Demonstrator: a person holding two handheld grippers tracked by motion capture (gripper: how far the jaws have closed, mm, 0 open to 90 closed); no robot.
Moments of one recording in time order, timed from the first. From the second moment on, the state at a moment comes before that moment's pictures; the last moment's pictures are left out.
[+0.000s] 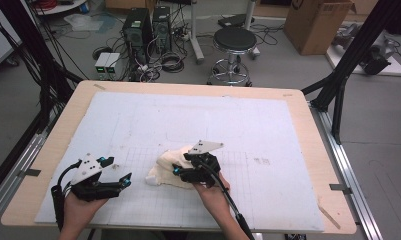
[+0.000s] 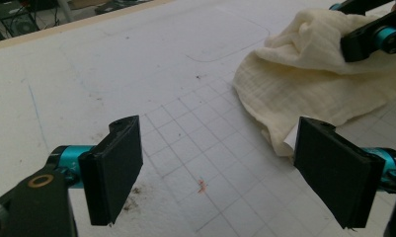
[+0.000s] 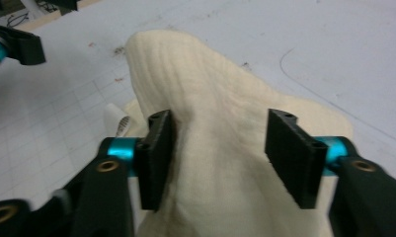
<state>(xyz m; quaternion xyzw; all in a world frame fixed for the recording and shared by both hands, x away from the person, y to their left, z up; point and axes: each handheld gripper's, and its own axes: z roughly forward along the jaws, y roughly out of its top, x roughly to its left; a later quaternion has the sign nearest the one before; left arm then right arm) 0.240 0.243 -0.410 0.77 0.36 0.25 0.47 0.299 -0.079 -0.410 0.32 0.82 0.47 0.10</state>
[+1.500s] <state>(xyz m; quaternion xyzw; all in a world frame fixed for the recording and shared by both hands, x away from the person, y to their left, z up) 0.269 0.170 -0.439 0.87 0.28 0.15 0.39 0.318 -0.141 -0.444 0.29 0.87 0.40 0.07</state>
